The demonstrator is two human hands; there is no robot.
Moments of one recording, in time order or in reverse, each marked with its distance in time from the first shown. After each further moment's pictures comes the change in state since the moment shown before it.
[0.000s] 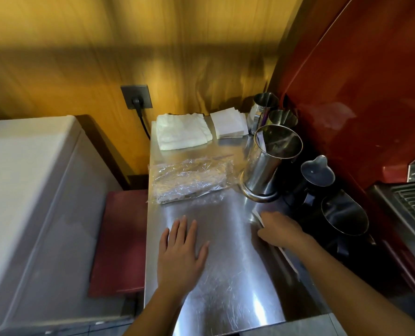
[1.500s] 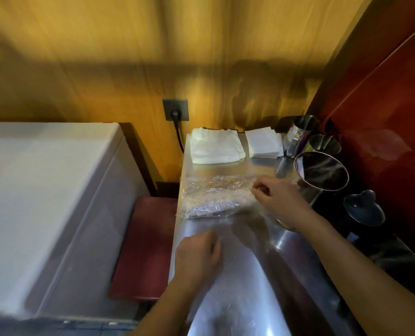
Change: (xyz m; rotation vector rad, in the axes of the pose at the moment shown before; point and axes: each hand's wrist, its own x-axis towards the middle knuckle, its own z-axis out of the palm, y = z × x) left_hand 0.039 -0.003 -0.049 -0.193 0.003 -0.109; right_hand 0.022 -0.079 -0.087 0.361 0.442 -0.489
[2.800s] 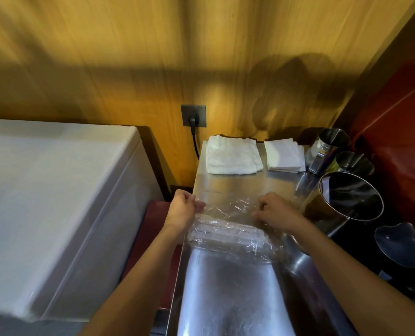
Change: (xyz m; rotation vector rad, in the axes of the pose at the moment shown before) left_hand 0.110 -0.048 -0.036 -0.904 0.125 -0.498; right_hand 0.063 0.034 0.049 -0.056 -0.288 0.130
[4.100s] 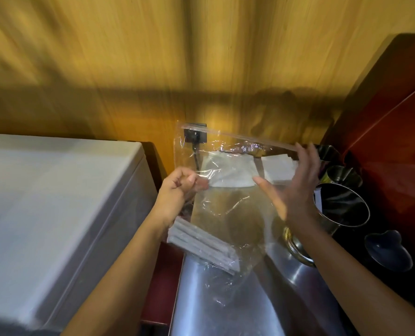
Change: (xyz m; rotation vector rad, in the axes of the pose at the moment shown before) left_hand -0.019 0.069 -0.035 -0.268 -0.239 0.360; right_hand -0.044 -0.054 -0.049 0.439 0.849 -0.204
